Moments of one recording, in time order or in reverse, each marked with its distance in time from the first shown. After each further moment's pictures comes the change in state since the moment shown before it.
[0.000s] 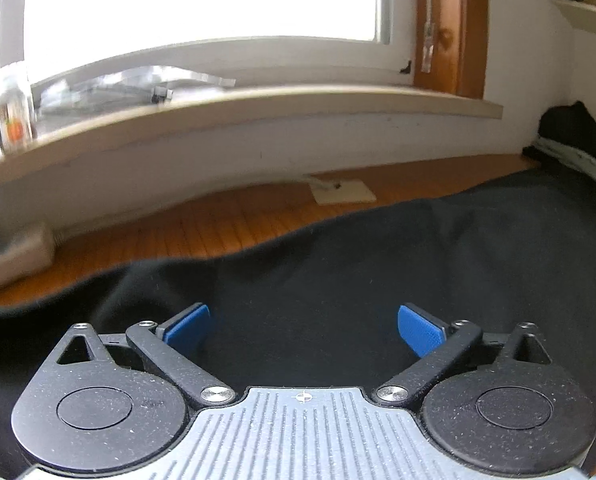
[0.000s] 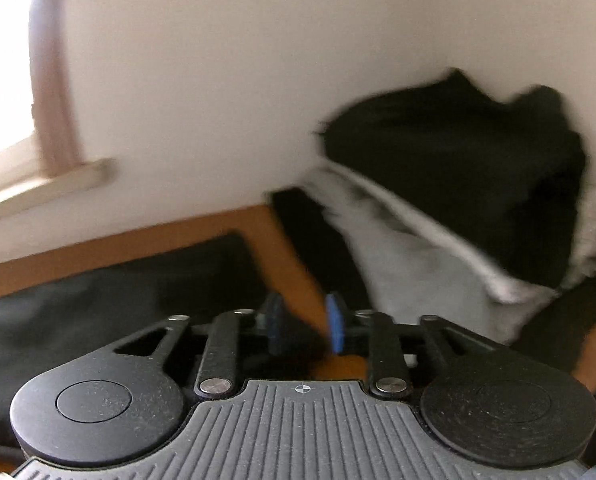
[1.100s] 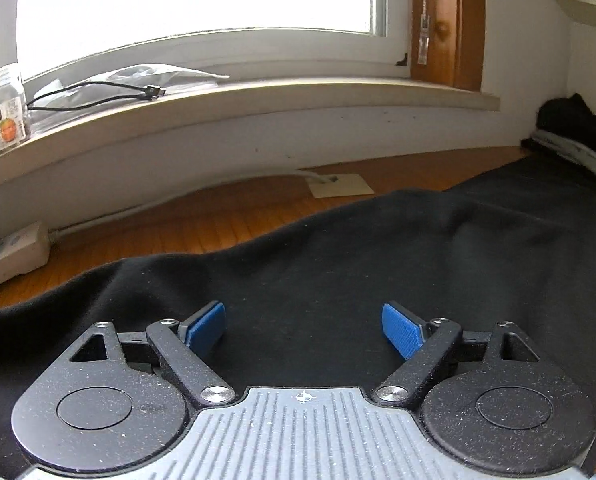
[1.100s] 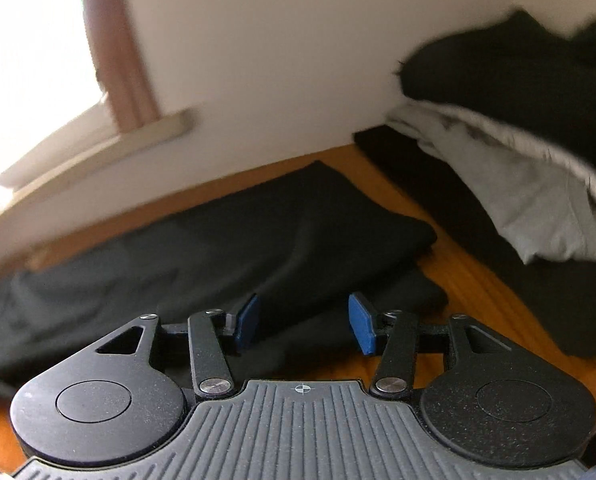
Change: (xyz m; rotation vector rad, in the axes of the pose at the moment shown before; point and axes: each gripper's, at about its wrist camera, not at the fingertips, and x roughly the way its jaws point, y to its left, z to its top) left arm 0.010 0.012 0.002 -0.027 0.049 -0.022; right arm 0.009 0.005 -0.034 0.132 0.112 0.175
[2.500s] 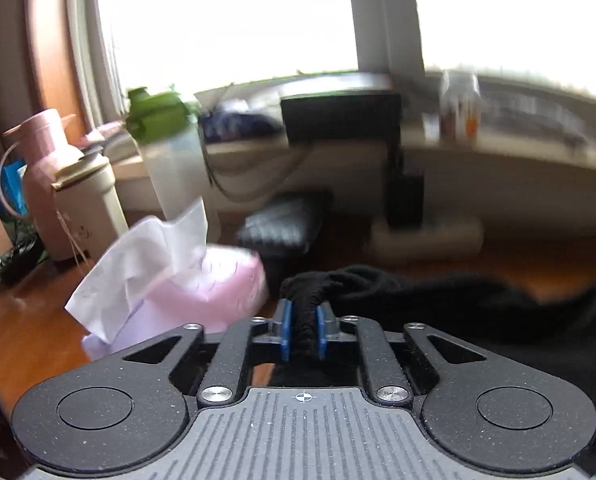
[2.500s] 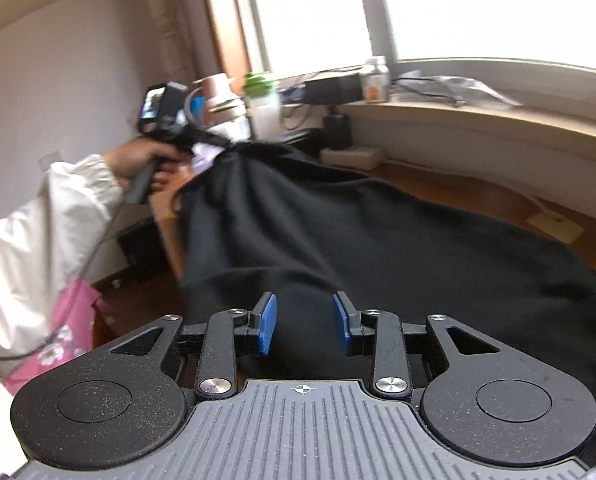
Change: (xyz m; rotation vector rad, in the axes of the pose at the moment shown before) left arm -0.142 0.214 -0.020 -0.269 0.092 0.681; right arm 0.000 0.411 -0.082 -0.645 0.207 0.888
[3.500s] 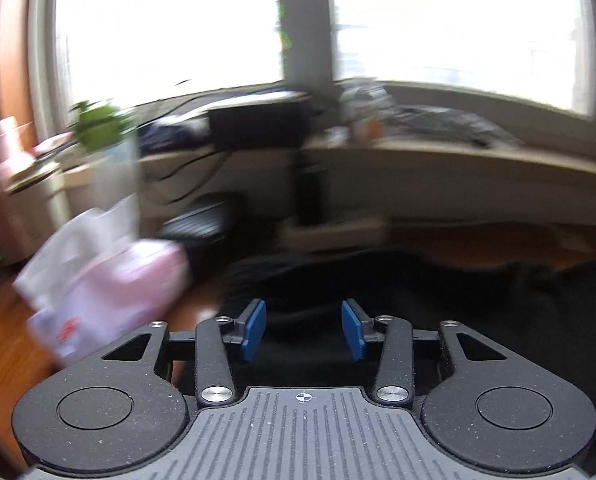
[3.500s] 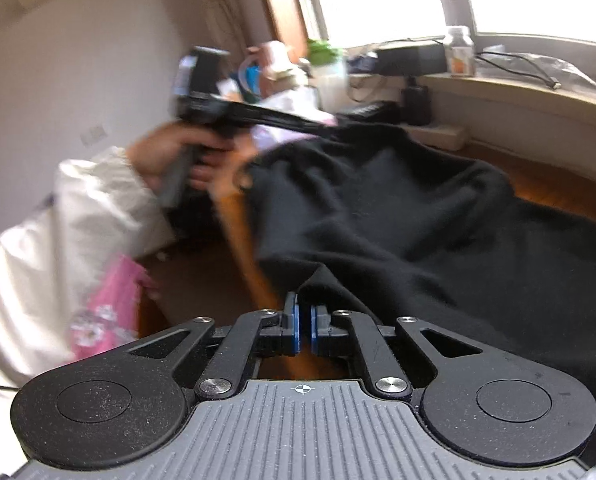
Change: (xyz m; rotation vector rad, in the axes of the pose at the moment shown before) left arm -0.049 -0.045 -0.018 0.004 -0.119 -0.242; right arm 0.044 0.072 0.012 -0.058 0.095 0.207
